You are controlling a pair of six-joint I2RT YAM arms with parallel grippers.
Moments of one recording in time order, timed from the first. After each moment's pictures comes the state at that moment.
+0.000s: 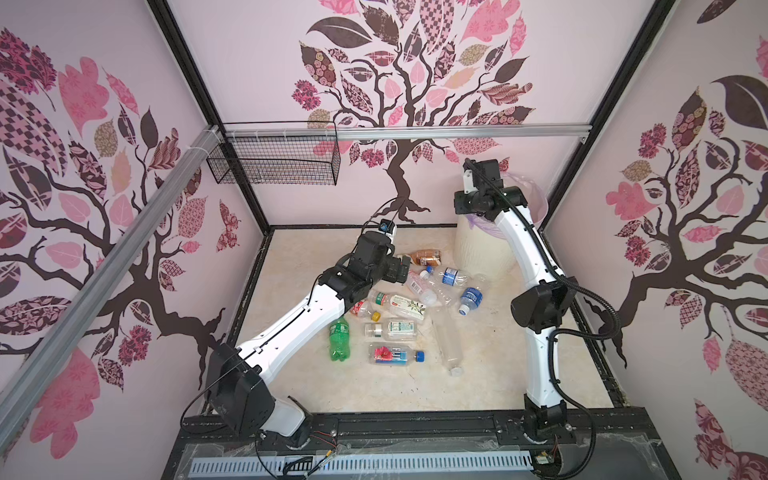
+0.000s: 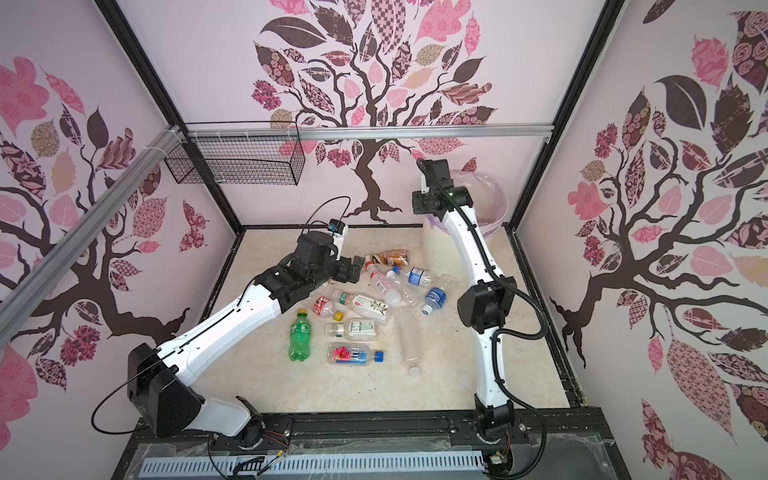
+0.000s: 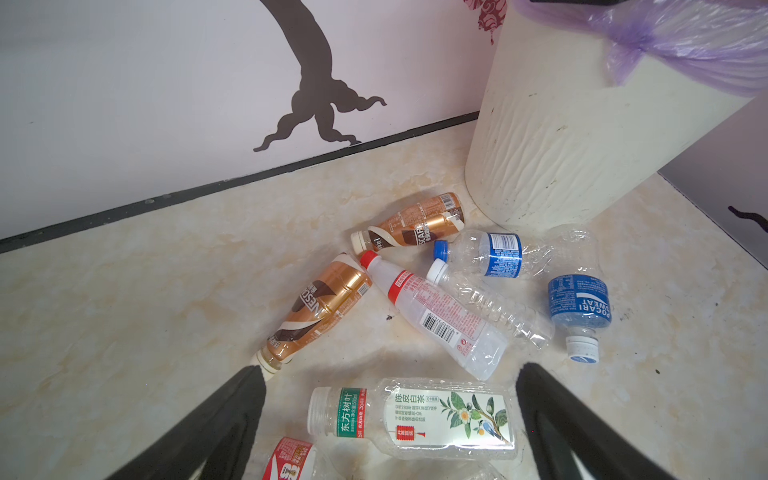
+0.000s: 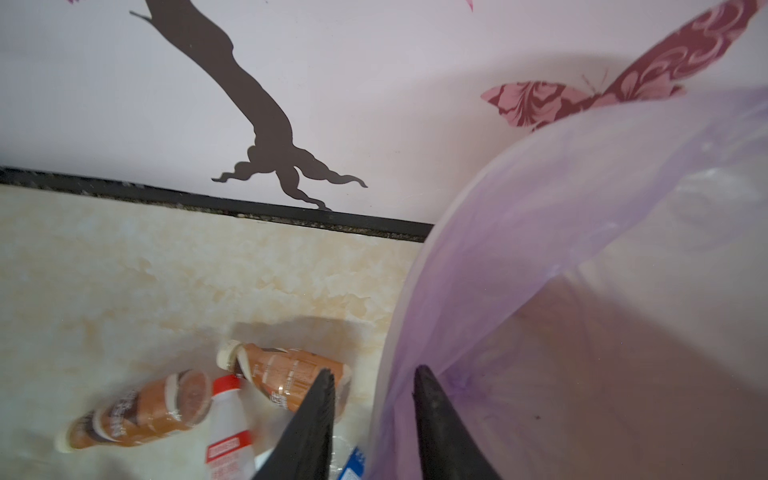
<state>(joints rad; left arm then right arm) -0.64 1.47 1.34 -0.43 -0.22 -0.16 0.26 2.23 2.53 -0.94 0.07 0.08</state>
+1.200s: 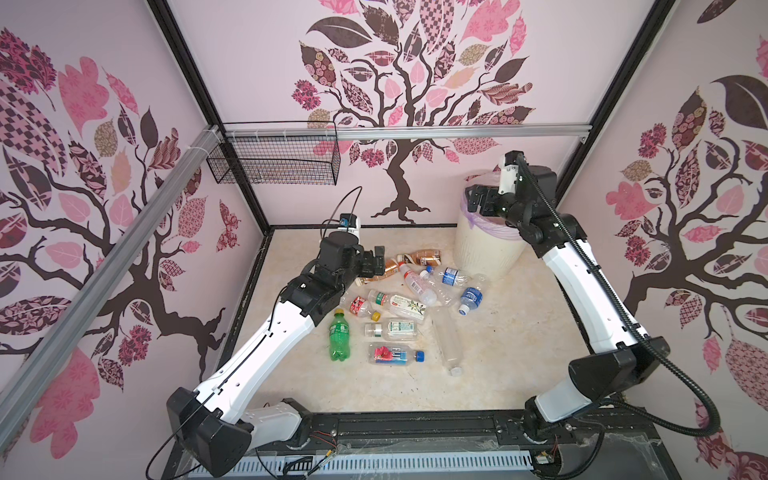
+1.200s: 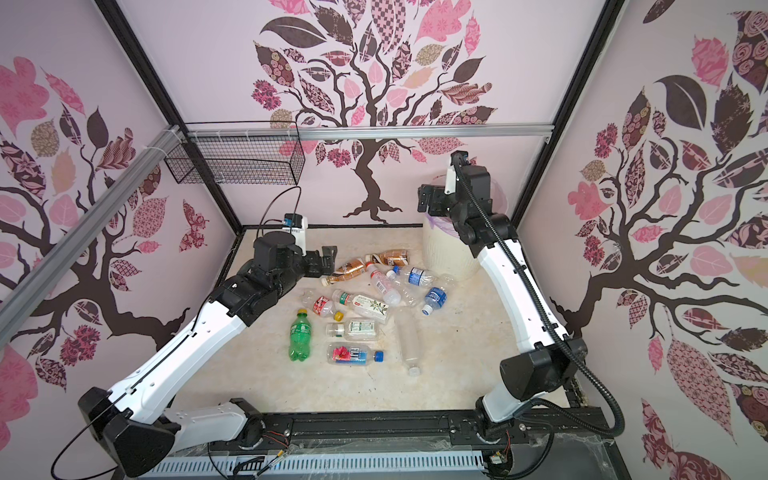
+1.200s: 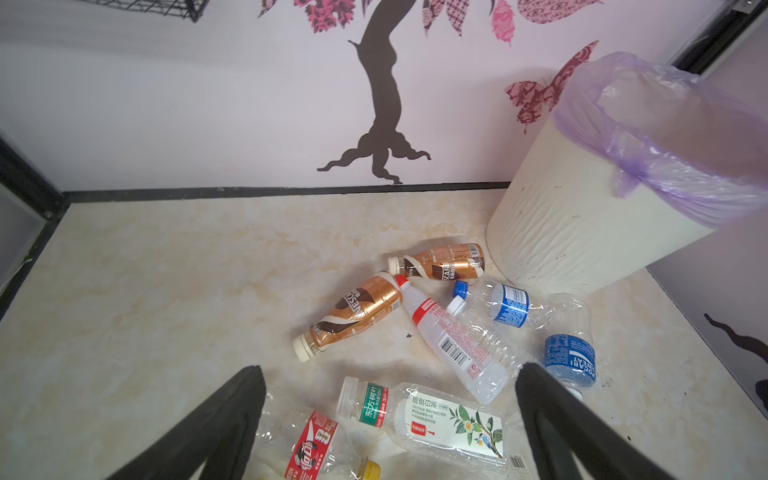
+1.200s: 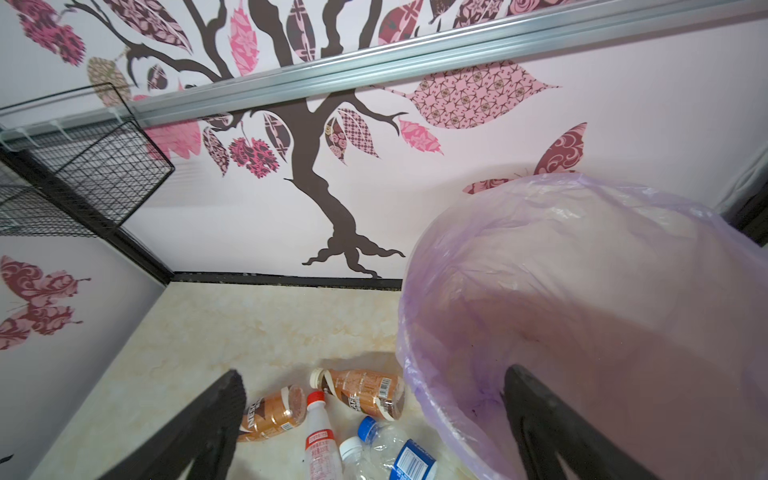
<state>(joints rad) -0.53 1.25 1.29 -0.50 -0.24 -0.32 0.26 1.56 1.80 -0.52 -0.02 0.24</state>
